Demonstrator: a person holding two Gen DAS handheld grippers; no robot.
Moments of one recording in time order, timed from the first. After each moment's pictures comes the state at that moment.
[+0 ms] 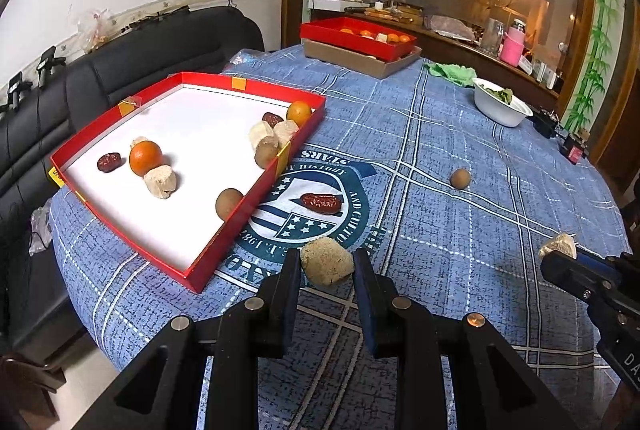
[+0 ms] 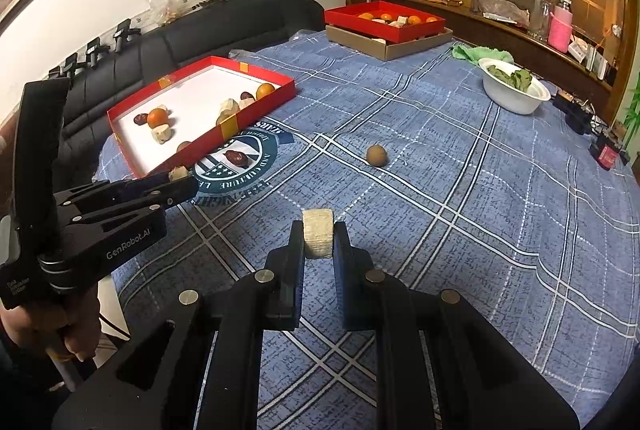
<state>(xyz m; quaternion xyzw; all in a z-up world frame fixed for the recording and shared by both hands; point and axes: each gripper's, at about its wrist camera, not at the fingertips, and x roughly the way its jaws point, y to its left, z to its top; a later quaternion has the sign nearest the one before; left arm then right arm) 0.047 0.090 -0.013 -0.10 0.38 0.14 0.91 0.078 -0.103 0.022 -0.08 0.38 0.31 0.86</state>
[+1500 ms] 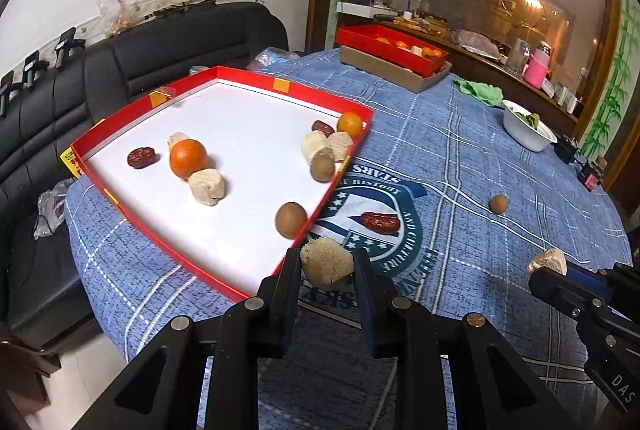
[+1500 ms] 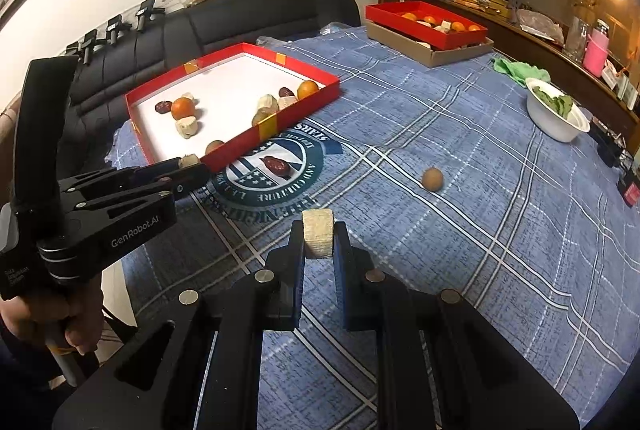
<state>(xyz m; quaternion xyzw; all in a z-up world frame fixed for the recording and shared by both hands) 0.040 0.136 -0.010 -0.13 0.37 0.17 0.90 0.080 -0.051 0.023 -0.12 0.39 0.35 0.84</state>
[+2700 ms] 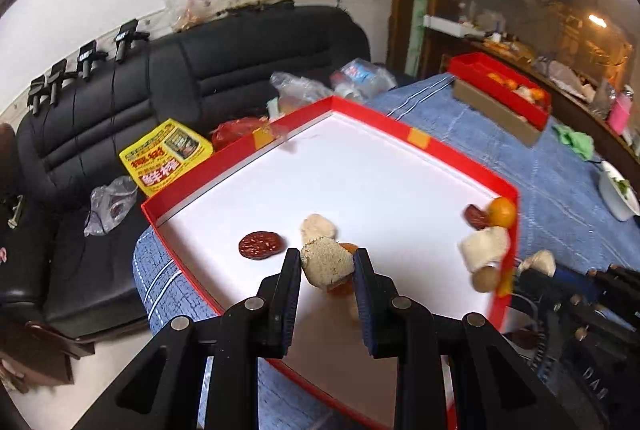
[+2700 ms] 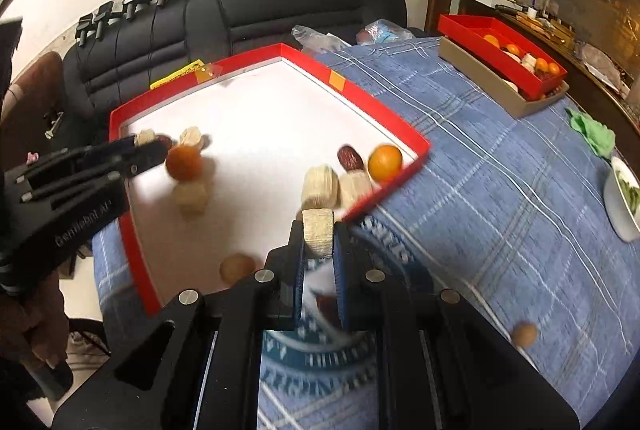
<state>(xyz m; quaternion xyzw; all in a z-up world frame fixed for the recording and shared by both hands) 0.080 0.266 0.002 -0.13 0.37 0.30 0.87 0.152 0.099 0.016 -0.17 0.39 0.40 0.81</state>
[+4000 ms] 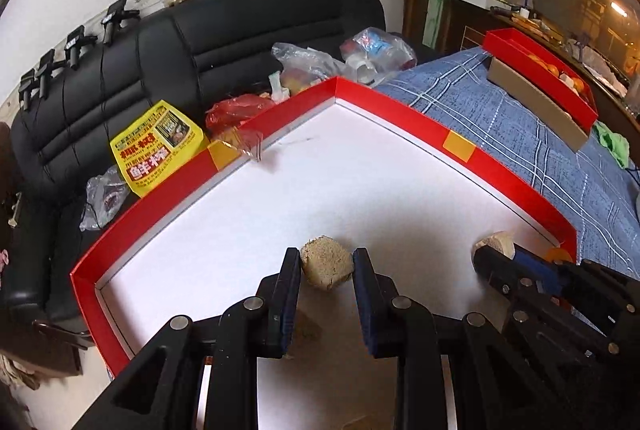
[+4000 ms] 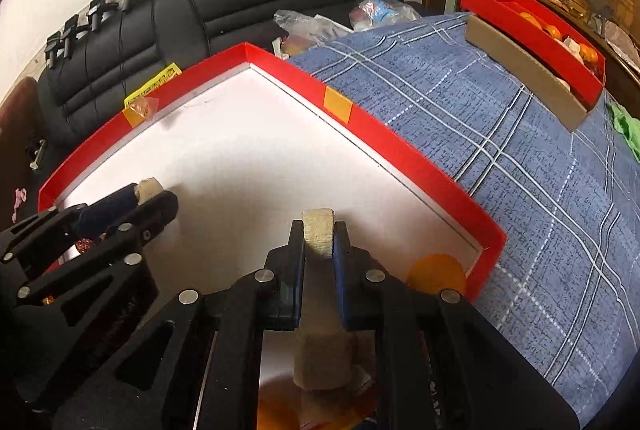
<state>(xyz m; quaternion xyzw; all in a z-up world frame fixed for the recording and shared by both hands) 0.165 0.308 -0.023 -0.15 0.42 0.31 0.84 0.235 0.188 -0.022 -0.14 0.44 0.38 0.80</state>
